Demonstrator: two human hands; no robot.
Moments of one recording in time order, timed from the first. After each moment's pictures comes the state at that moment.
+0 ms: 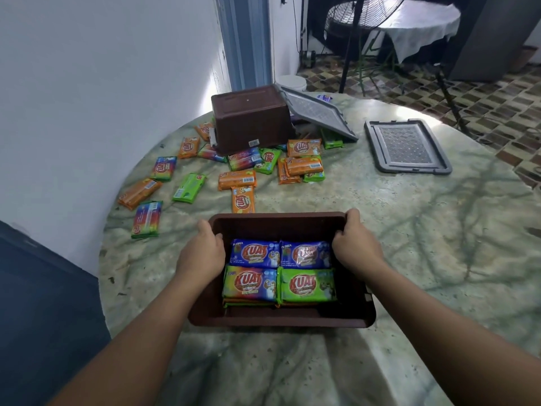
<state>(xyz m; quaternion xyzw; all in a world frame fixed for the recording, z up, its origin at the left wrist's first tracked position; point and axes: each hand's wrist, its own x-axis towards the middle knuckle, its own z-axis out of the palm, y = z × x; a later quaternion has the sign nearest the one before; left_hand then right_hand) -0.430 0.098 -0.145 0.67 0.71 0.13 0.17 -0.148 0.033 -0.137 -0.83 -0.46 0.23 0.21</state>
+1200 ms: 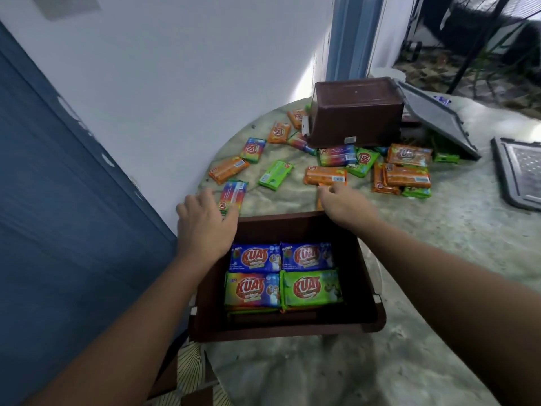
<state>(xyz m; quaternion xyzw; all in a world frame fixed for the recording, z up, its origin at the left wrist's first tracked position) -0.566 0.106 -0.108 0.58 0.79 0.20 0.06 -0.305 0.179 -0.111 -0.71 -0.63 0.29 0.14</state>
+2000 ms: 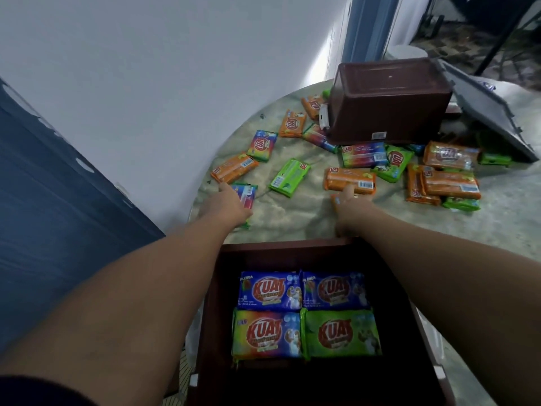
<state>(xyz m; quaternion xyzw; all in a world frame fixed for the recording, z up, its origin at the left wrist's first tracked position) -0.601 0.270 -0.189 0.53 0.83 0.00 0.17 -0.337 0.279 -0.187 -0.75 -0.61 0.23 -0.13</state>
